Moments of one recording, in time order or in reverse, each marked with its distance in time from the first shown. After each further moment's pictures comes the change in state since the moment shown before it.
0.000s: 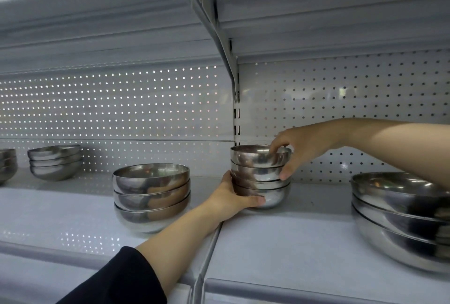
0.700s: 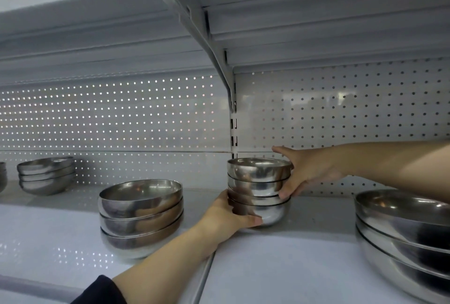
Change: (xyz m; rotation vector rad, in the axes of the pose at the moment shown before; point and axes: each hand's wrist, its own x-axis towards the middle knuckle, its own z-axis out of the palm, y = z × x) left_hand 0.003 -0.004 0.004 0.003 0.089 -0.052; right_hand 0.012 0.020 0.022 0.775 -0.100 0.044
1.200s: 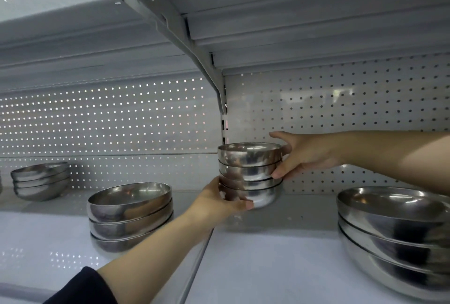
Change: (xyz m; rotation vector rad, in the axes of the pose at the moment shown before) left_hand 0.002 0.028 -0.003 0.013 -0.012 0.072; right_hand -0.012 -0.002 -0.026 0.147 0.057 -0.095
